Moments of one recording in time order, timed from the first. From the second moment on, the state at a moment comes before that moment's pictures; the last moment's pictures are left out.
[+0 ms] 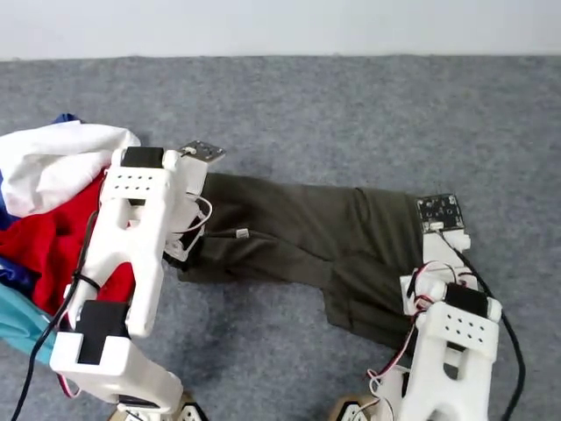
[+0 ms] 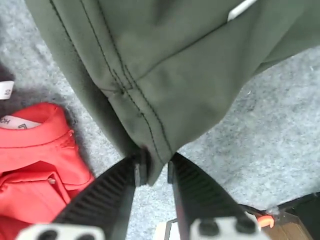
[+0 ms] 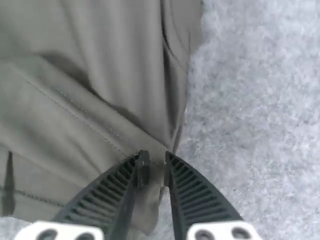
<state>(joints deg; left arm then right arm) -0.2 6.7 9.5 99.1 -16.0 17.7 -46.8 68.1 53.2 25.2</state>
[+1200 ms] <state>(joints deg) -0.2 6.7 9.5 99.1 -16.0 17.9 -35.3 50.3 57.2 26.9</state>
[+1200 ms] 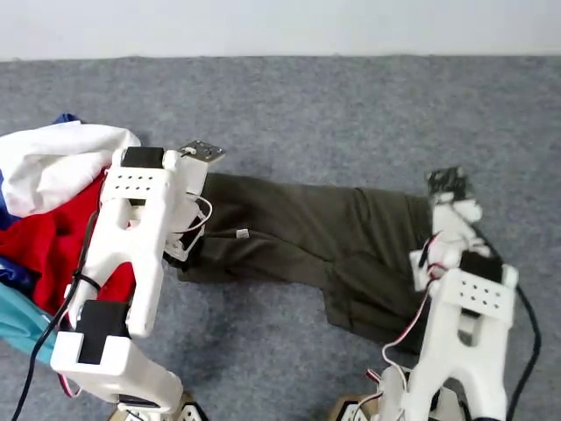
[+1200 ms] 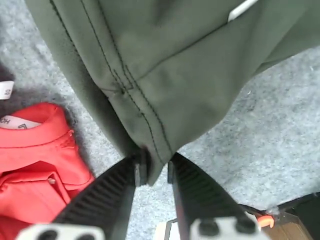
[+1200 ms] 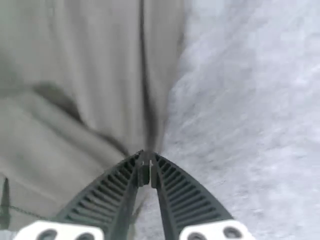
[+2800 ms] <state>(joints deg) -0.2 6.7 9.5 99.1 -16.0 18.1 -34.7 62.8 56.6 27.0</state>
